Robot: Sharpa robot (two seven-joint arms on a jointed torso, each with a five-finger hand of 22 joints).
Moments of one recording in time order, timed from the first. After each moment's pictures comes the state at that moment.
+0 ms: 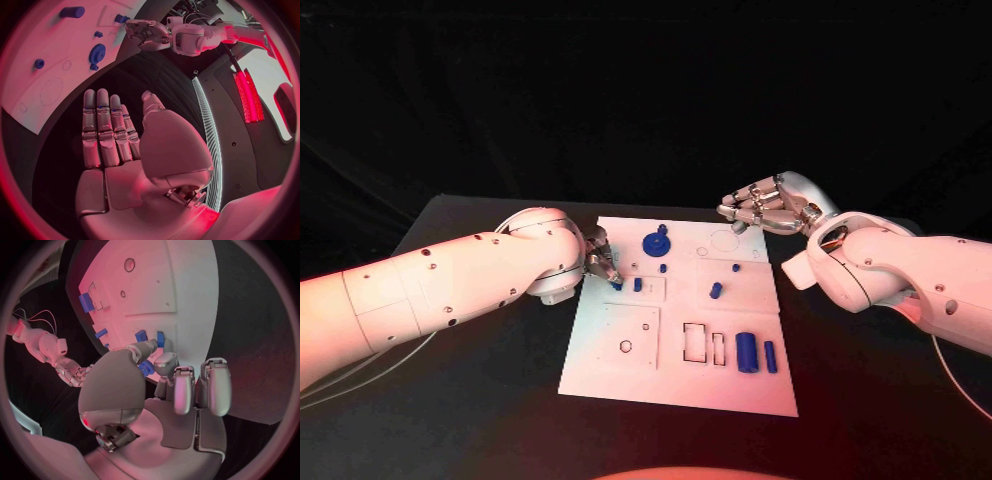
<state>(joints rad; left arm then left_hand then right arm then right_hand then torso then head) 1.23 -0.67 0.01 1.44 -1.16 0.06 -0.70 1.21 -0.20 0.72 0.13 0.10 0.98 0.07 0.49 0.62 1.37 -0.04 1.08 1.04 1.47 -0.09 1.52 1.31 0.05 1.46 0.02 1.48 1.31 1.31 -0.88 -0.12 1.56 -0.65 -0.52 0.13 1.34 -0.07 -0.04 0.22 0.35 1.03 0.19 0.07 0.09 1.19 0.13 0.14 0.16 1.26 0.08 0.08 0.29 0.18 1.02 0.19 0.22 0.52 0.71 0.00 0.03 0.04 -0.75</state>
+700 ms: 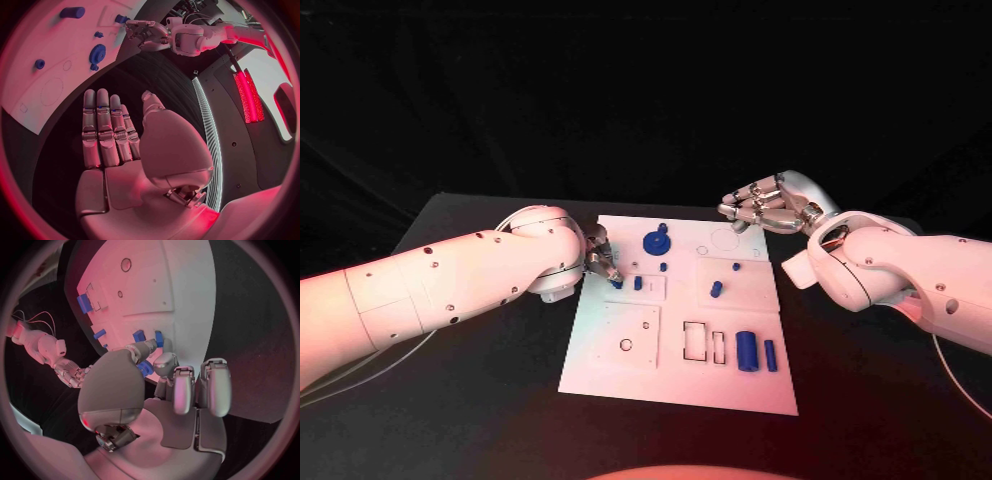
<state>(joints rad) 1.23 -0.67 0.01 1.43 -1.17 0.07 -0.69 1.20 -0.21 0.72 0.12 0.10 0.99 0.06 0.50 0.62 1.38 -0.04 1.08 1.04 1.47 -0.10 1.52 1.31 0.05 1.46 0.02 1.49 1.31 1.30 -0.88 -0.12 1.56 -0.65 -0.52 0.13 1.34 -0.07 -0.04 0.22 0.35 1.03 0.19 0.07 0.09 1.19 0.13 0.14 0.16 1.26 0.08 0.08 0.29 0.18 1.02 0.19 0.22 0.52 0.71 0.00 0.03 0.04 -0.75</state>
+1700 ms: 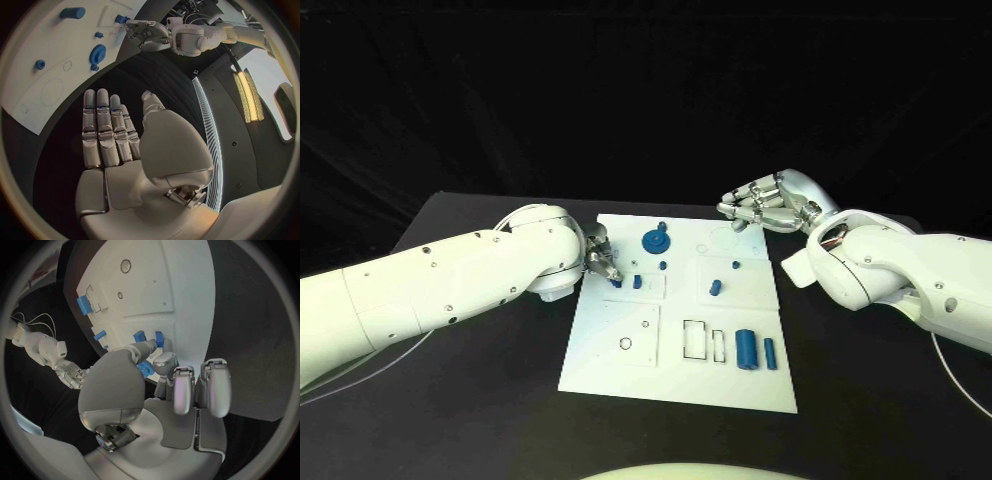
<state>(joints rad) 1.23 -0.67 0.01 1.44 -1.19 0.08 -0.69 1.20 -0.19 0.72 0.12 0.09 0.99 0.06 0.50 0.62 1.38 -0.05 1.07 1.01 1.47 -0.11 1.53 1.31 0.05 1.47 0.01 1.49 1.31 1.30 -0.88 -0.12 1.56 -0.65 -0.52 0.13 1.34 -0.07 -0.04 0.22 0.35 1.03 0.19 0.07 0.09 1.19 0.13 0.14 0.16 1.26 0.08 0.08 0.29 0.18 1.02 0.19 0.22 0.52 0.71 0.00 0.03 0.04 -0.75</state>
